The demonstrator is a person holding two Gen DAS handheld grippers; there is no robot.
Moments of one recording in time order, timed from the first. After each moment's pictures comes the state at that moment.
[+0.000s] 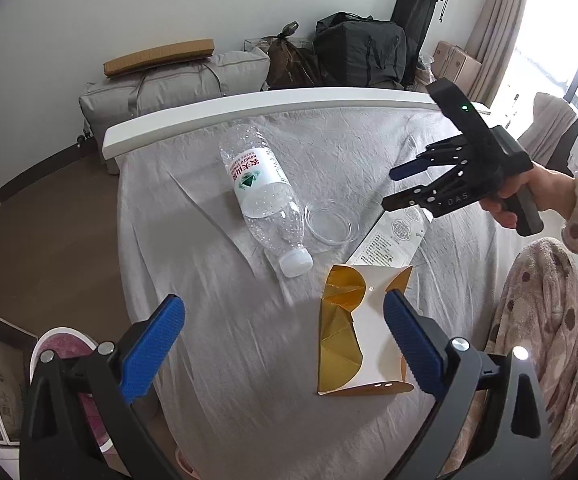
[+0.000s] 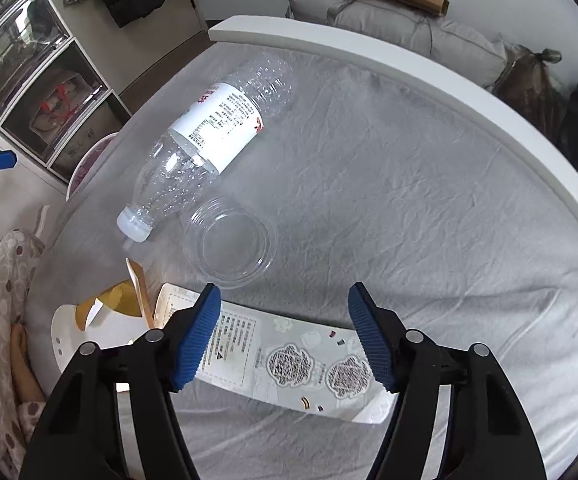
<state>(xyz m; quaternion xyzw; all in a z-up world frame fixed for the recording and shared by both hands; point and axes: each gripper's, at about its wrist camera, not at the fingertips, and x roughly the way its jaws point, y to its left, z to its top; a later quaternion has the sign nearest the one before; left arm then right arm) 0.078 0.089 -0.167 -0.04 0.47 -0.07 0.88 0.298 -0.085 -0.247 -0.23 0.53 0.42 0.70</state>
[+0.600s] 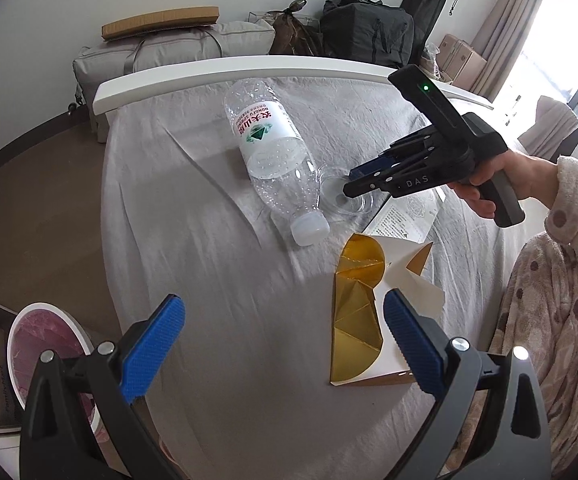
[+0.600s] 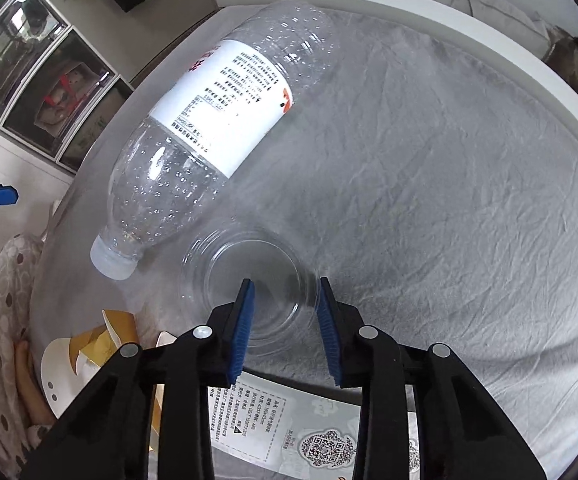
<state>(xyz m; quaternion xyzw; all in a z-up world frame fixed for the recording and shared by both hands) 0.078 0.104 -0.206 -0.07 0.50 -0.08 0.86 0.298 -0.030 -0.294 -0.22 0.56 0.45 0.66</state>
